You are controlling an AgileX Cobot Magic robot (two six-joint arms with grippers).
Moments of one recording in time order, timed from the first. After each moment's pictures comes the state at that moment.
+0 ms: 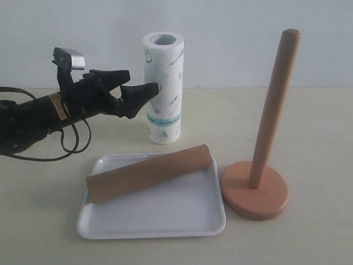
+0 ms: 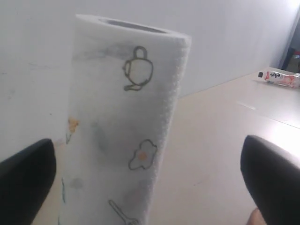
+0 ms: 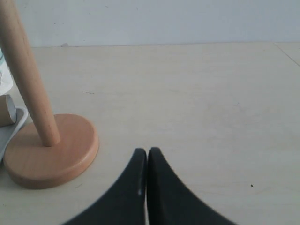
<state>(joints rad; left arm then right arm) -0.19 2.06 -0.99 0.82 -1.14 -0.58 0.02 0.00 0.00 0.06 0.36 -0.02</state>
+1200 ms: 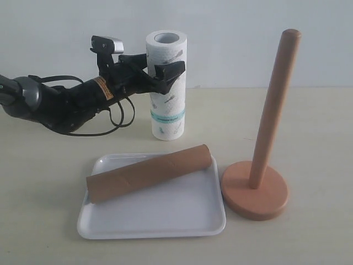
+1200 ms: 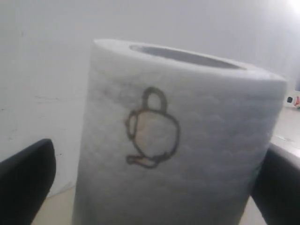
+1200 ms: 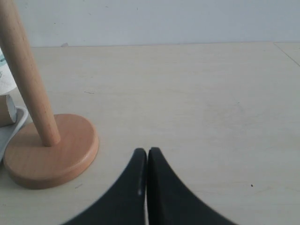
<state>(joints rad) -0.31 2.26 -1.35 0.63 -1.01 -0.58 0.02 0.00 0.00 0.06 0.36 -0.02</state>
